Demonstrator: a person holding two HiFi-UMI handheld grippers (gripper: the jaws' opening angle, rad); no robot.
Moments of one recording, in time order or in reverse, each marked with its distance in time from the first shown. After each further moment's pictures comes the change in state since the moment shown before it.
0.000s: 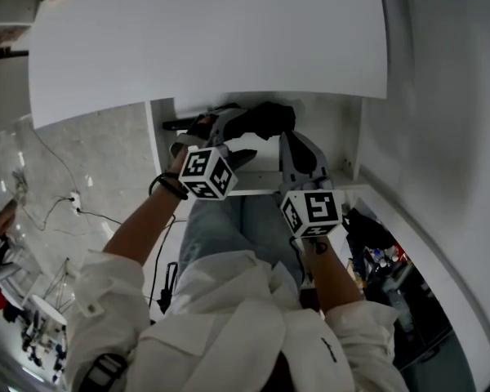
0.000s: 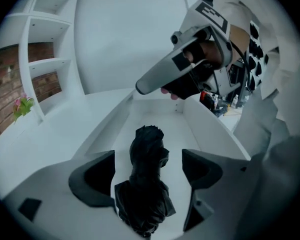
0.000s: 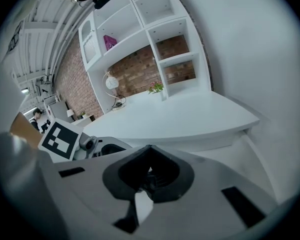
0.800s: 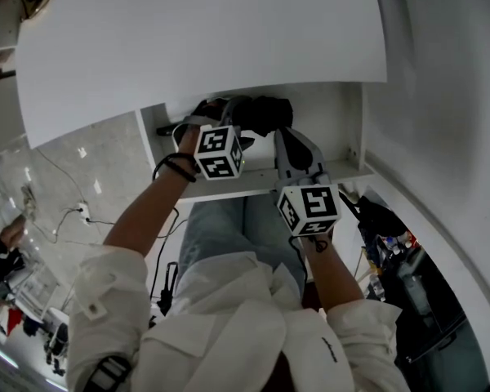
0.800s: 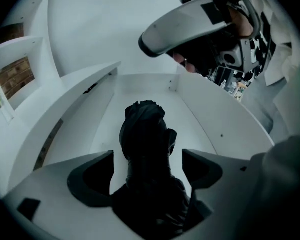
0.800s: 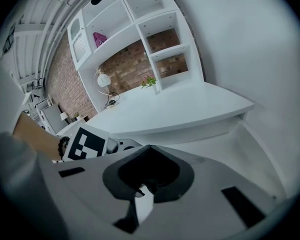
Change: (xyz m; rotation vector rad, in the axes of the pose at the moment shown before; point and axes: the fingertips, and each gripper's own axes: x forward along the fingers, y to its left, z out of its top) left arm 0.059 0.001 -0.038 0.099 0.208 -0.164; right arm 0.008 -0.009 -0.023 0.086 0.045 -0.049
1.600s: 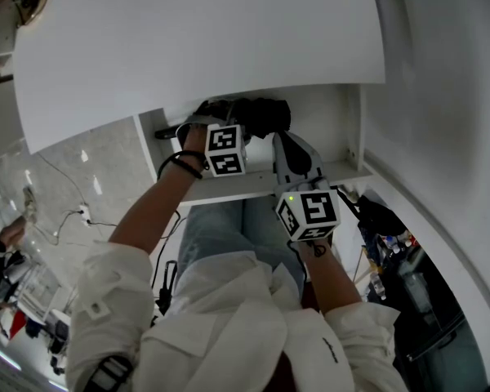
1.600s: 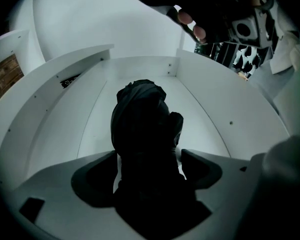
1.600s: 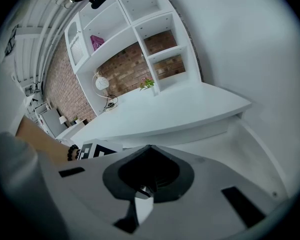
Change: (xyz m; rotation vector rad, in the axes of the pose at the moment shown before) left arm 0.028 0.000 -0.015 0.039 0.113 -0.030; right arm -0.002 -0.002 0.004 0.032 -0.016 -0.007
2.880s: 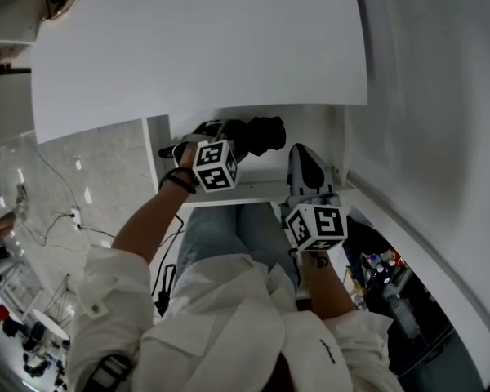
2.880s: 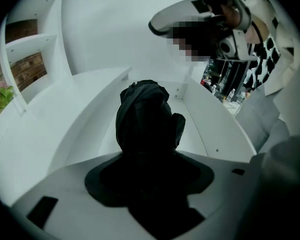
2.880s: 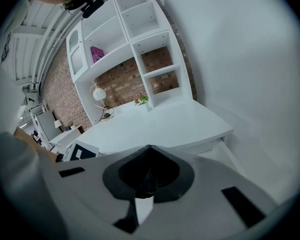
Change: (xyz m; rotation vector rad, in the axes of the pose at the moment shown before) left arm -0.057 0.000 0.029 -0.156 -0.117 0.070; right arm -0.052 -0.026 0.049 -0.015 -0.106 -0.056
